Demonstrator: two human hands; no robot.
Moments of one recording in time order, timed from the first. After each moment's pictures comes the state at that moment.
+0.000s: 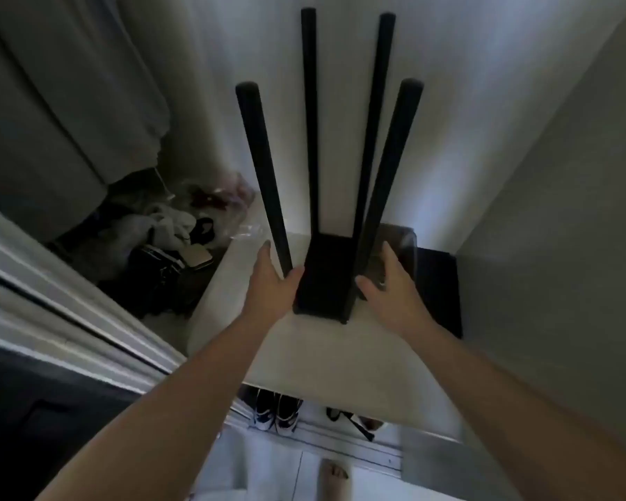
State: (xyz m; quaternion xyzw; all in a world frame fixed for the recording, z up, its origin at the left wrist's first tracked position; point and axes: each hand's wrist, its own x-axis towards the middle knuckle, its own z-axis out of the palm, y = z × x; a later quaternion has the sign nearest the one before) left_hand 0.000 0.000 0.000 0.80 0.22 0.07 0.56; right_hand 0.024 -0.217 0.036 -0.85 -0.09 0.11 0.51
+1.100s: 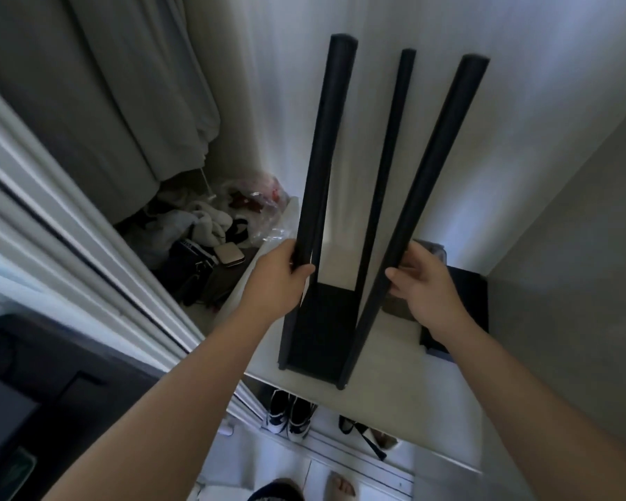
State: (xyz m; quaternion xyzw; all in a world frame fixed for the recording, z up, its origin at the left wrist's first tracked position) left_hand -0.034 0.019 0.075 0.88 0.15 0.08 0.44; right_hand 0.026 -0.211 0.085 -0.74 -0.11 0.14 0.64
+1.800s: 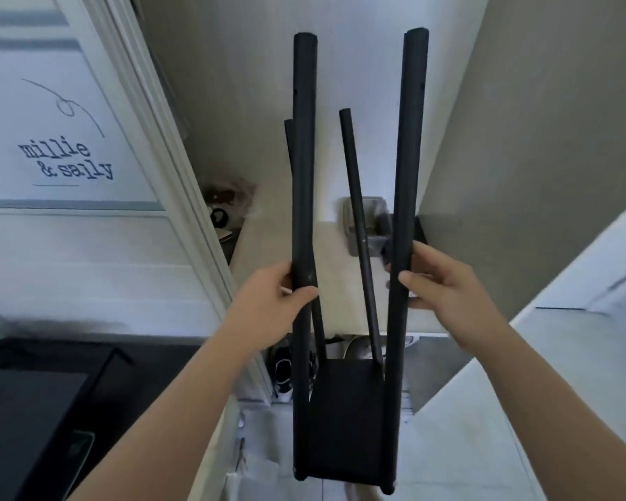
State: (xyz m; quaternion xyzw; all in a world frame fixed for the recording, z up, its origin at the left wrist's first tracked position) left_hand -0.297 0.024 0.126 0.87 -0.01 -0.03 0.50; right_hand -0.282 -0.236 0.126 -0.72 -0.10 0.05 0.68
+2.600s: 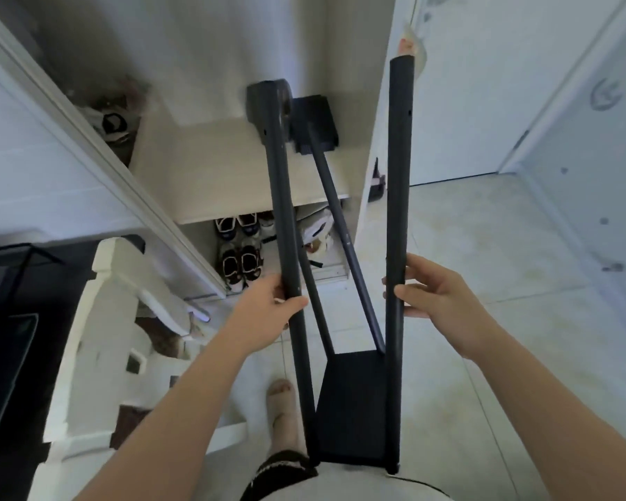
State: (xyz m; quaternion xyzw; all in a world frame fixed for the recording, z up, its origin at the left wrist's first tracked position) left_hand -0.539 -0.153 0.019 0.85 0.02 -0.21 0.48; right_hand -0.586 -0.429 0.038 -0.71 0.05 0.10 0.70
